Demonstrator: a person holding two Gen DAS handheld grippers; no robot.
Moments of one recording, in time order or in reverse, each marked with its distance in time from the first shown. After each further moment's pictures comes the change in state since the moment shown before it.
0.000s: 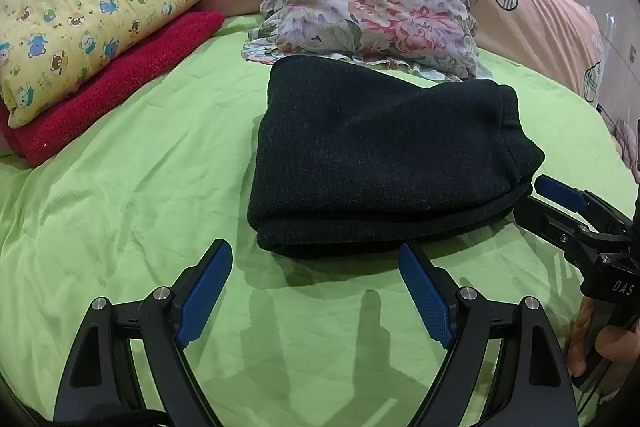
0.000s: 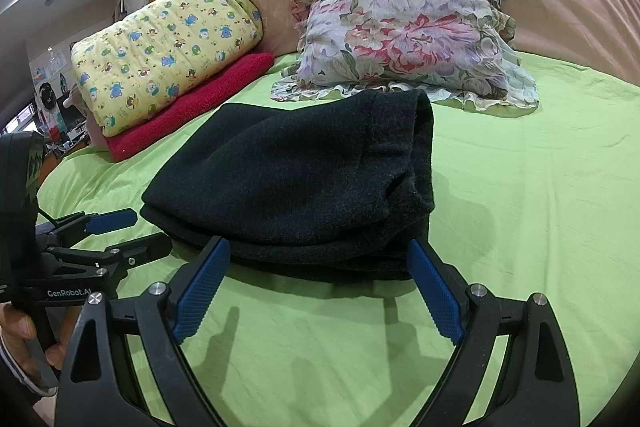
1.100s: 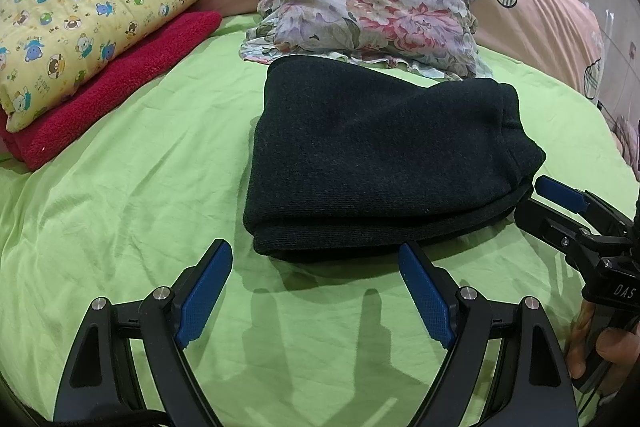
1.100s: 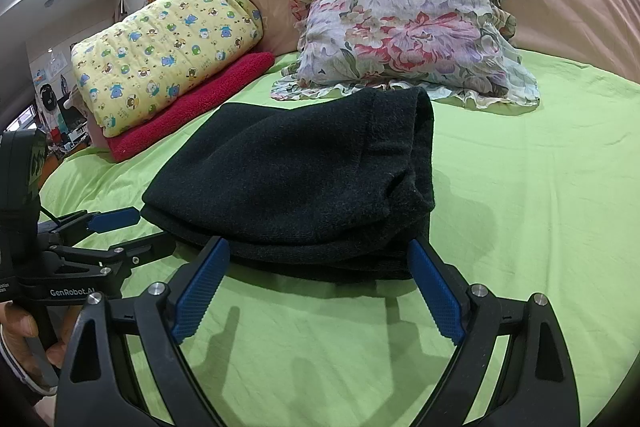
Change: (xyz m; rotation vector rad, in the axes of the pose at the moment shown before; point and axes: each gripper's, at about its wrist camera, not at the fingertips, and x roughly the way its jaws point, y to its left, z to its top) left arm 0.002 -0.001 0.002 0.004 0.005 0.001; right arm 0.000 0.000 0.000 0.002 0.000 0.000
